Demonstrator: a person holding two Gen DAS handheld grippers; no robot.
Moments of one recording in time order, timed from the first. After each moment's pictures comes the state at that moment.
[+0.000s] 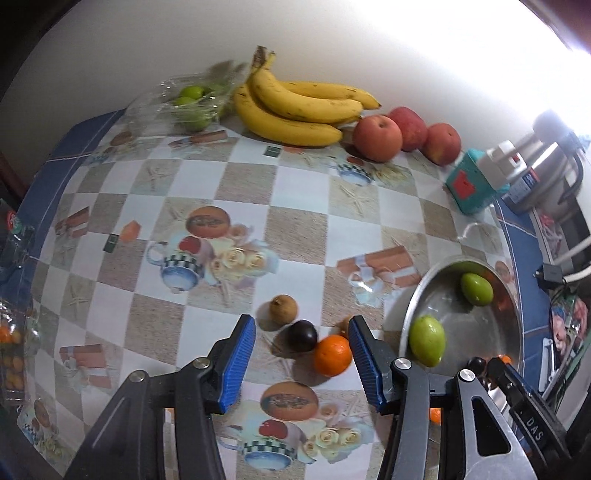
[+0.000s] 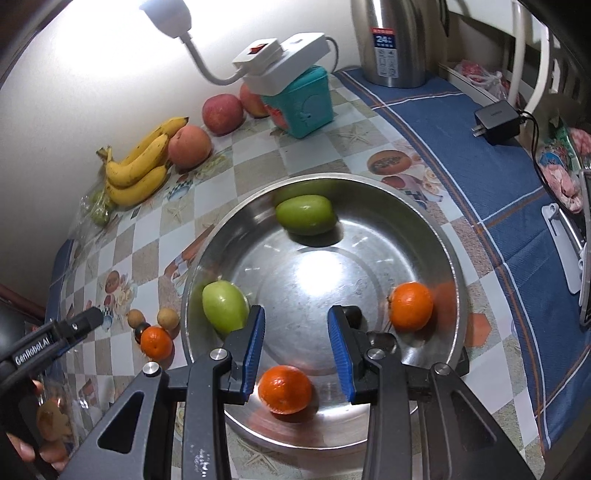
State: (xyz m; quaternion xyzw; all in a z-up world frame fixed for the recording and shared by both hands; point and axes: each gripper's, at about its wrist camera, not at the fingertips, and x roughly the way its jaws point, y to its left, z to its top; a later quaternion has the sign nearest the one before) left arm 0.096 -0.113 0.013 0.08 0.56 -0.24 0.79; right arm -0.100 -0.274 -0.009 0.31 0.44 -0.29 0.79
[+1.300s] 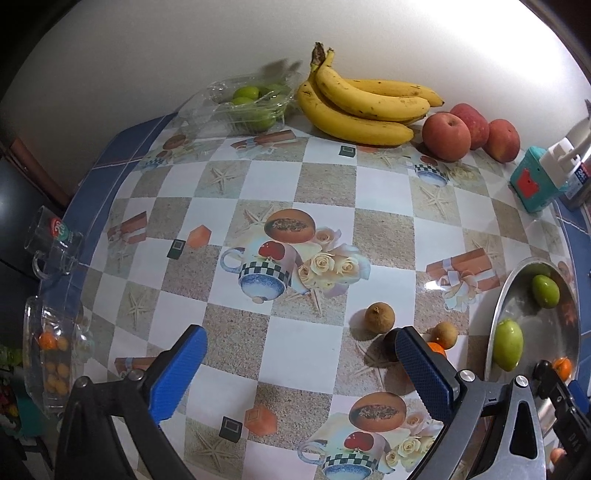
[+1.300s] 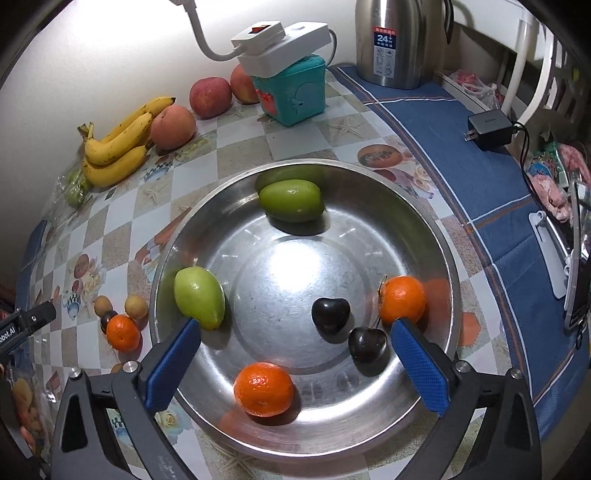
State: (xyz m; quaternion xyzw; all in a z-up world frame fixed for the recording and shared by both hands) left arm 0.119 -0.084 0.001 0.16 0.54 -0.16 0.81; right arm -0.093 -0.268 -0.025 0.27 0.47 -0.33 0.78
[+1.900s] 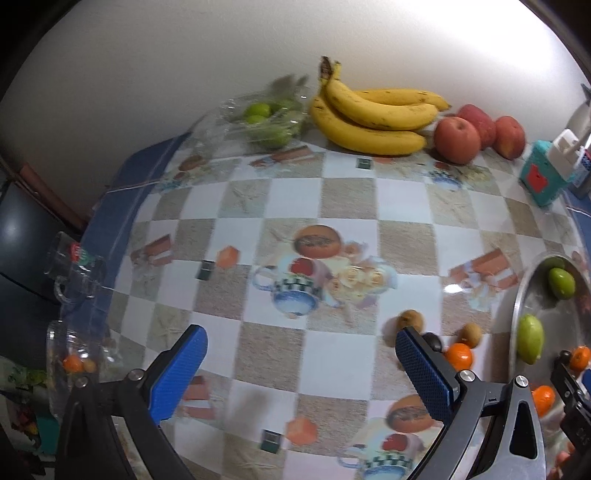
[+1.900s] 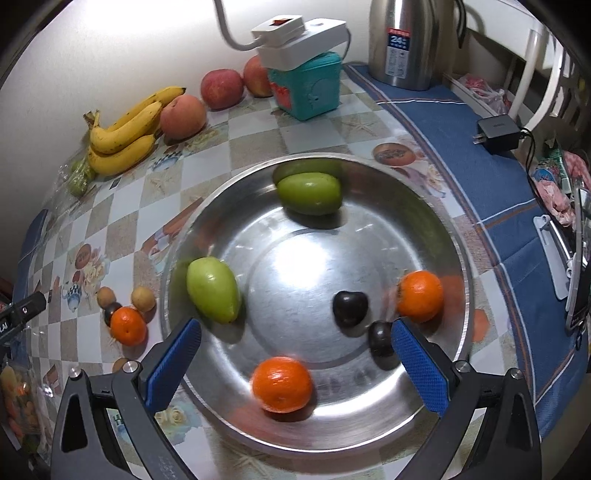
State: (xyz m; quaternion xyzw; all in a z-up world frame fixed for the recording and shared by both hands) left arm 0.128 -0.071 0.012 0.20 0.51 -0.15 0.82; right arm -0.080 -0.254 -0.027 0.26 0.48 -0.32 0.78
